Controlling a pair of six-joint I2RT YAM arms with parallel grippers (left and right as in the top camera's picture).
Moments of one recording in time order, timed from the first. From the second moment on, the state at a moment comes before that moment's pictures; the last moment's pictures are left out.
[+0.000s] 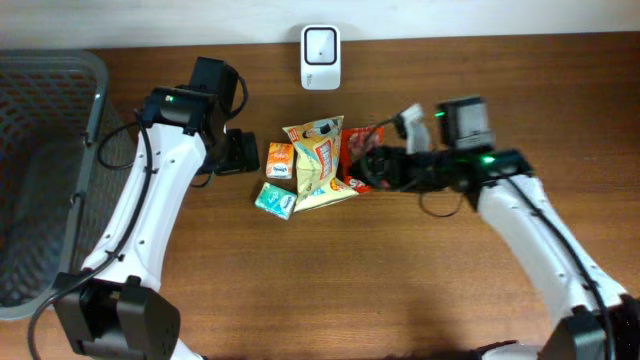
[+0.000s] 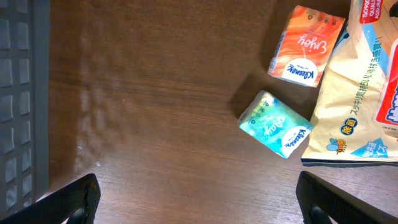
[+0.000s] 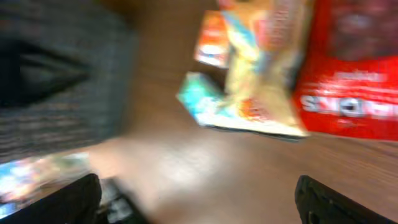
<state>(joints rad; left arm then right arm) -0.22 1.76 1.68 -1.31 -0.15 -0.36 0.22 1.52 1.15 -0.62 -0.68 0.34</state>
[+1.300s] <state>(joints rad) -0.22 1.76 1.68 -1.31 -0.15 -0.36 0.26 1.66 1.20 -0.52 -0.05 0.35</state>
